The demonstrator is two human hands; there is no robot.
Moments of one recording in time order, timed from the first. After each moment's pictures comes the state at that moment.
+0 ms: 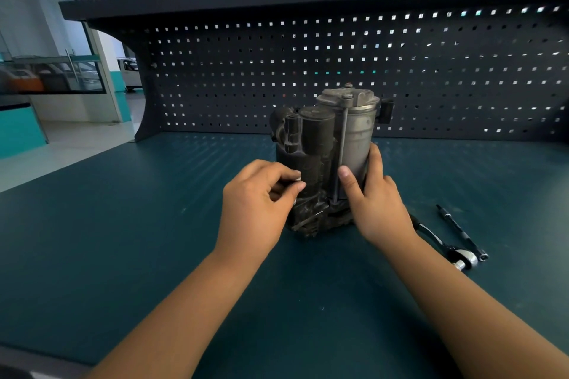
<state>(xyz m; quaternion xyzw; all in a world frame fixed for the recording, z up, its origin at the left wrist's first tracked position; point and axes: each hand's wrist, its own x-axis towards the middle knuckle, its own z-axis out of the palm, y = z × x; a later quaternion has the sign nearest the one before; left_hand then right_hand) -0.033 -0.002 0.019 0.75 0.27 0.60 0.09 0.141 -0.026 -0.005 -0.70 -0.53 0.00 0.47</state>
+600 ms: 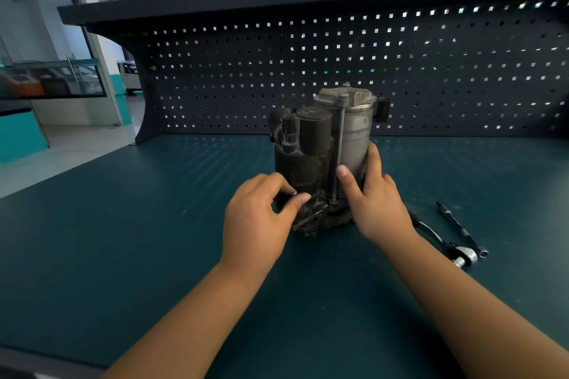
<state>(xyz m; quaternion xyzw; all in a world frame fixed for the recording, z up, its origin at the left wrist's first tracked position) -0.031 -0.004 0.004 0.76 0.32 0.57 0.03 0.142 -0.027 -0.005 -0.70 -0.54 0.00 0.47</state>
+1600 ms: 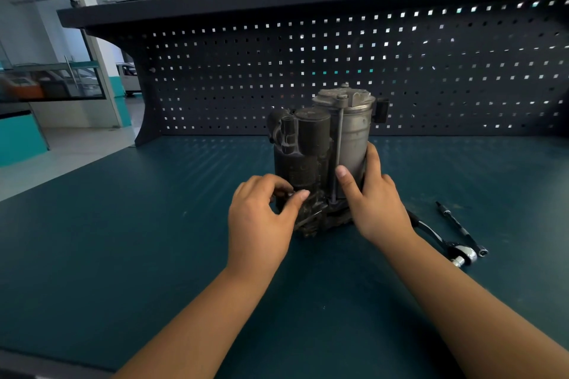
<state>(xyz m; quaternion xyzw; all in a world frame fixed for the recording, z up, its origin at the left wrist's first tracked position) -0.026 -0.010 0.003 0.73 0.35 0.59 0.07 0.140 -0.027 -0.004 -0.69 -0.54 0.01 0.49</state>
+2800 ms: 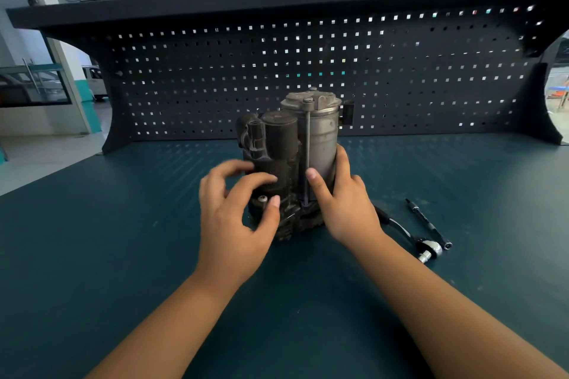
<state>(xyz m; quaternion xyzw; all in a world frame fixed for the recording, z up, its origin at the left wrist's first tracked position) -0.029 -0.004 0.002 0.77 0.25 0.59 0.05 0.138 -0.029 -0.003 -0.70 -0.53 0.03 0.48</state>
